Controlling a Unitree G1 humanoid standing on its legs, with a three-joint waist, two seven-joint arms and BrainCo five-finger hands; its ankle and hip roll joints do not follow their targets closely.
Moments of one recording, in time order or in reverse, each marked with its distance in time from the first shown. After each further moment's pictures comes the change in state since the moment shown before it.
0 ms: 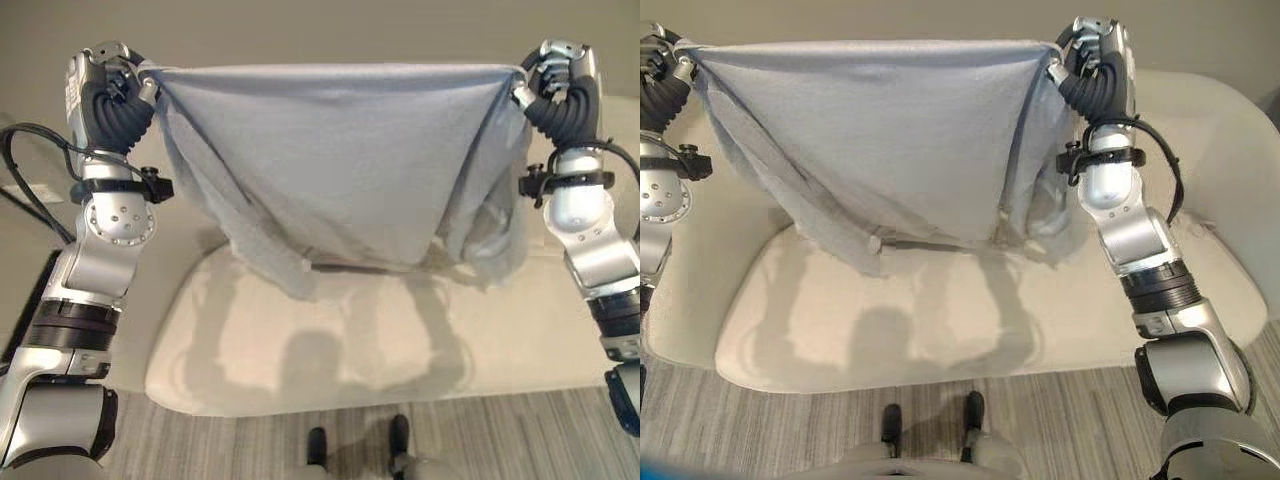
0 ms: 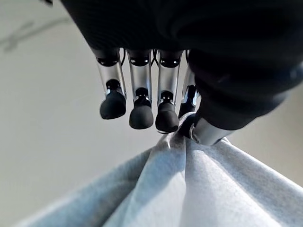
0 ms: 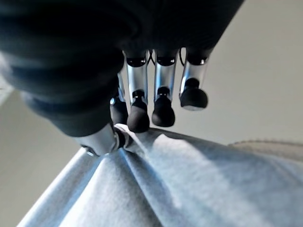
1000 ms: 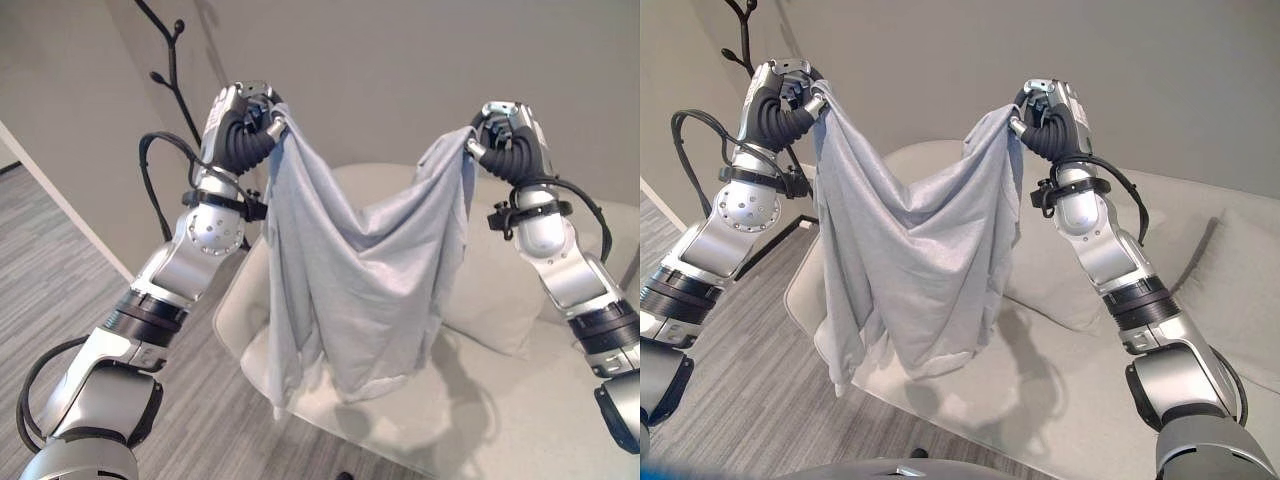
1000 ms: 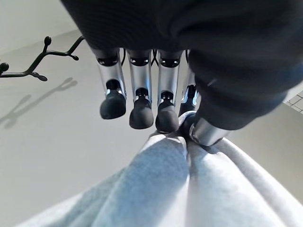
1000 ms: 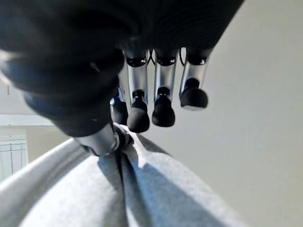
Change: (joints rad) left arm -0.070 -0.145 -0.263 -0.076 -0.009 -0.002 -0.086; right arm 0.080 0.050 0.096 0.004 -0.077 0.022 0.048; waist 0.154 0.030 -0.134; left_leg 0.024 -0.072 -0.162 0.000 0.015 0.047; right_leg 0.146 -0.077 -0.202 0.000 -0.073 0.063
